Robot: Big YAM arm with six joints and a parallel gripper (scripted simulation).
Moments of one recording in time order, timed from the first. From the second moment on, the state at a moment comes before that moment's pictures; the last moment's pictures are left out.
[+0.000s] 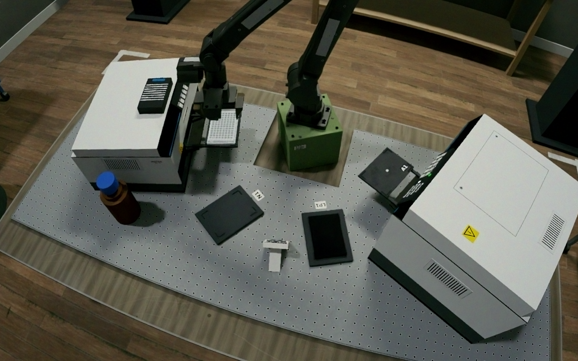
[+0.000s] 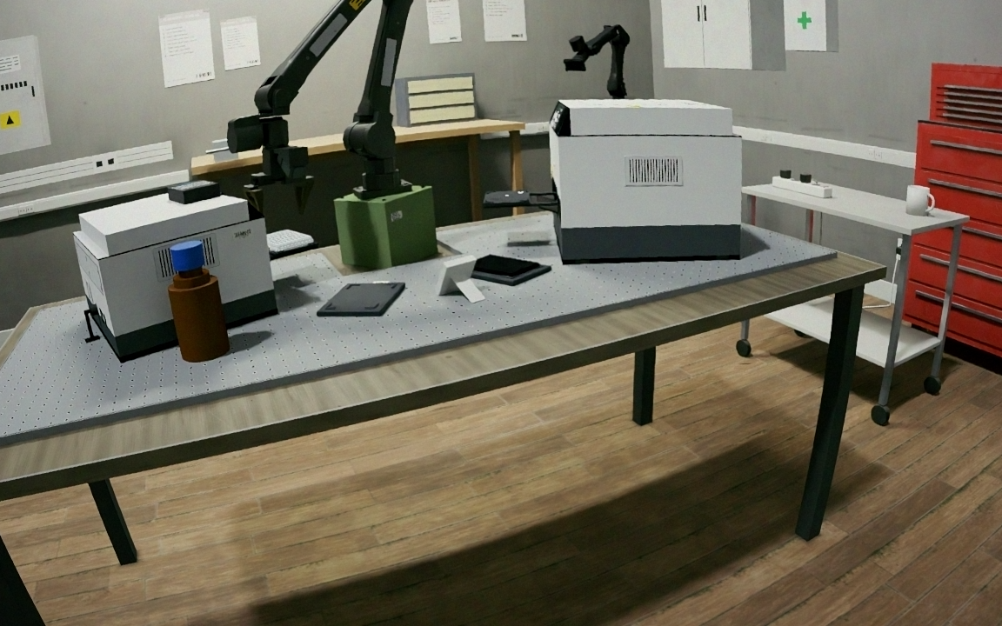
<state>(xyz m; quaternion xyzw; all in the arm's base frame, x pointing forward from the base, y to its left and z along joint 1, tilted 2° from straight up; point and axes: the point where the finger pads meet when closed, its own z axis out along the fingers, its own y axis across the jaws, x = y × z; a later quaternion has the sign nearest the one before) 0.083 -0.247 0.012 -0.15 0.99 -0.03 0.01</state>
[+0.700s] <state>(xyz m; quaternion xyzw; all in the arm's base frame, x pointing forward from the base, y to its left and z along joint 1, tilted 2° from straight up) 0.083 -0.251 0.006 -0.15 0.99 -0.03 0.01</state>
